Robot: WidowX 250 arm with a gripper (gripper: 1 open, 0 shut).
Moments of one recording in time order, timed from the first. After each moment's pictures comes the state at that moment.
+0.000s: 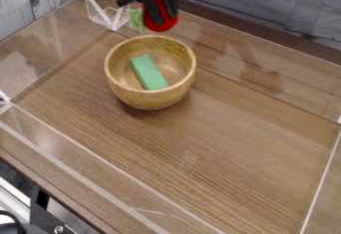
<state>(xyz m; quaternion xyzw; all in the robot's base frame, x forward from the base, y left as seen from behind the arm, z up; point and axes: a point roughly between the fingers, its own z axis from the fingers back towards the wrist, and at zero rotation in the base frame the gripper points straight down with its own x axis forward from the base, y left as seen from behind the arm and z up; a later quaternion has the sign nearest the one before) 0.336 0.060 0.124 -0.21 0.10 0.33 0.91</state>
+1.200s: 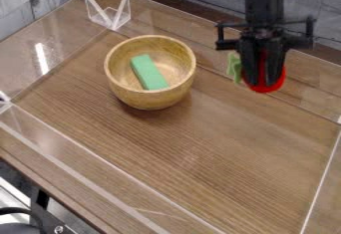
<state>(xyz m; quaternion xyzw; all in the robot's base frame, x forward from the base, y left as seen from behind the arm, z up) 0.298 -0.075 0.110 -0.16 0.14 0.04 0.98</state>
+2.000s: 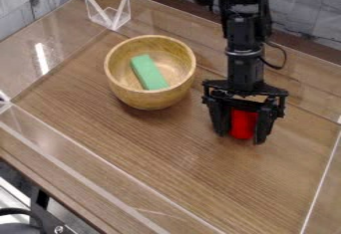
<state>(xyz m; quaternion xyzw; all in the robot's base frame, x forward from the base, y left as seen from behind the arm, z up) 0.285 -0.067 0.034 -0.12 0.12 0.03 0.98</state>
